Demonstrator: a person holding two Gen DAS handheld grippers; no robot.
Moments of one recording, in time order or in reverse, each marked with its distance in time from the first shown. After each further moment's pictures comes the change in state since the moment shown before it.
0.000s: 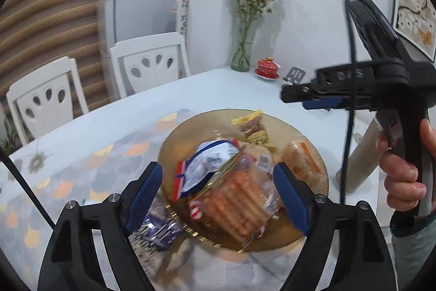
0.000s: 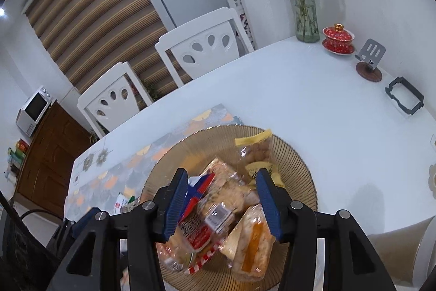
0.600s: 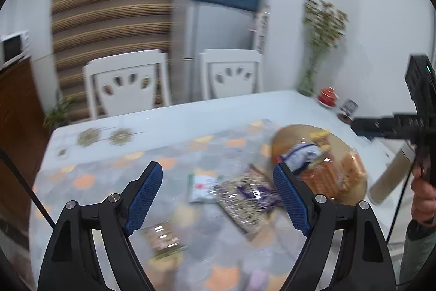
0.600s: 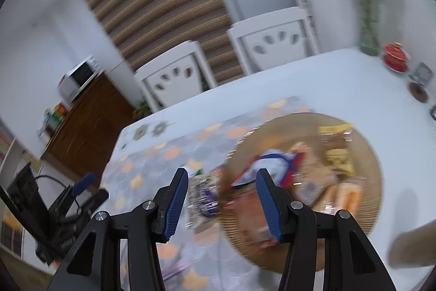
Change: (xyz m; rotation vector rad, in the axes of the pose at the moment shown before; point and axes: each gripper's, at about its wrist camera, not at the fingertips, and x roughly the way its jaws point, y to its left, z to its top) left arm -0.118 0.117 -0.032 -0.206 -0.078 0.266; right arm -0.024 0.096 -0.039 -0.185 0.041 0.239
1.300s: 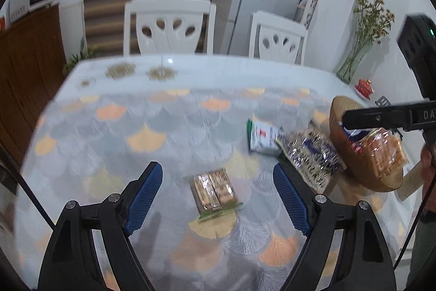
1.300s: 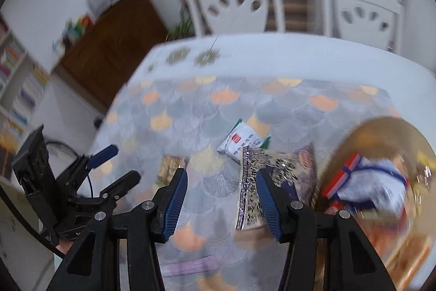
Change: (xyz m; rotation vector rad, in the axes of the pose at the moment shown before) left arm 0.047 0.078 -0.079 -0.171 0.172 0.071; right arm 0.161 0.103 -0.011 -0.325 0.370 0.083
